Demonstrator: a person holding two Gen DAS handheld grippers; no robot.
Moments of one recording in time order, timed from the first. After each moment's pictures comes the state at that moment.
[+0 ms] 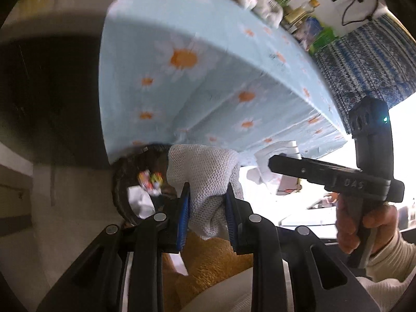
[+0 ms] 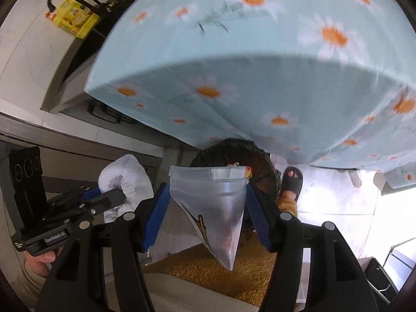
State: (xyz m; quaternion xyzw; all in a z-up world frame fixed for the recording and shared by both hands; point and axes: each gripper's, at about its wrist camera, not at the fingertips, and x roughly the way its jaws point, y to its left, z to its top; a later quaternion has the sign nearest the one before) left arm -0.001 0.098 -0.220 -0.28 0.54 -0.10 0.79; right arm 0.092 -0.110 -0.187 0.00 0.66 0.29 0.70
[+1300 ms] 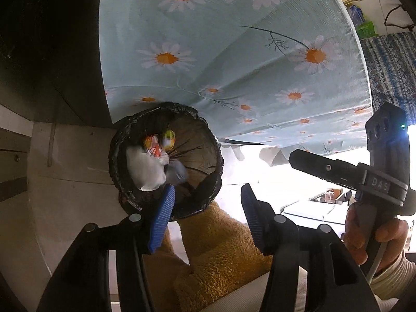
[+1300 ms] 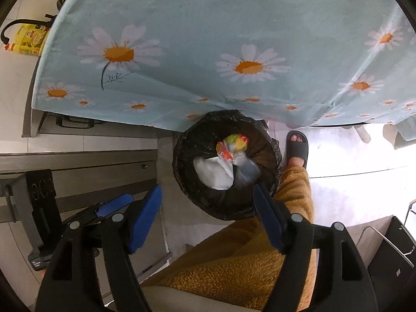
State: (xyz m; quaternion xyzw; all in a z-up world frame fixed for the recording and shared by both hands) left arm 0.014 0.089 -0.298 -0.30 0.62 -0.07 0.72; right arm 0.103 -0.123 -0.257 0.06 0.72 0.23 0.65
